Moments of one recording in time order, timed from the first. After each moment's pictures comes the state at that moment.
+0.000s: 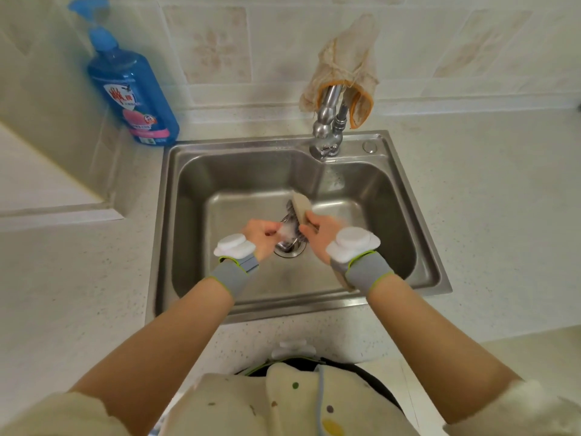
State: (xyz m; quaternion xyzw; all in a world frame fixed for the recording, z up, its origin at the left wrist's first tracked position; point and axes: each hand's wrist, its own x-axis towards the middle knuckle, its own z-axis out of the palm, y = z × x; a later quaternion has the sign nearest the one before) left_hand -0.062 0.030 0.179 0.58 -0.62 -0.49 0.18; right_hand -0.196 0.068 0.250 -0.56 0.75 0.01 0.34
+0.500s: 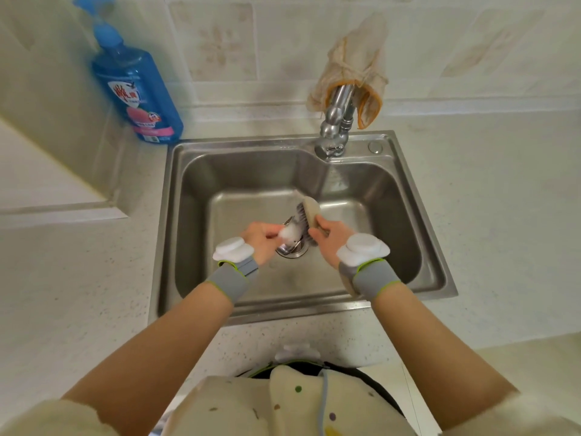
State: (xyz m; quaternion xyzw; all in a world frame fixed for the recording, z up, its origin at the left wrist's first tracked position) left_hand -0.055 0.028 0.169 0.58 -0.60 -0.51 0.20; right_hand -0.198 0.071 0.241 -0.53 0.77 -0.03 0.36
